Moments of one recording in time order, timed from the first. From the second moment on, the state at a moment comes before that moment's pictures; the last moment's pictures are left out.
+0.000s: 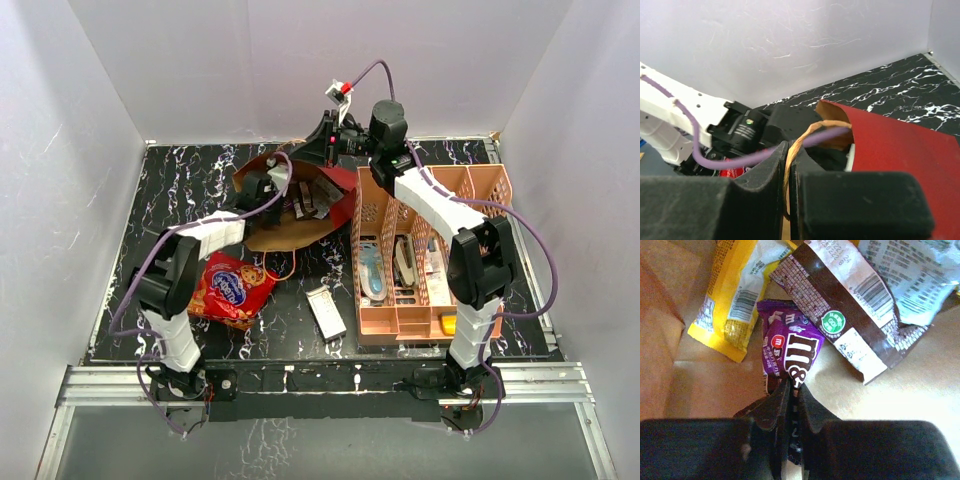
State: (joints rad) left arm -0.41 1.85 1.12 0.09 0.00 0.10; right arm 0.43 1.90 1.67 0.39 -1.04 0.44
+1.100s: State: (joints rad) left arm -0.41 0.89 1.15 -0.55 0.25 -0.13; right arm 0.42 1.87 1.65 0.32 -0.79 0.42
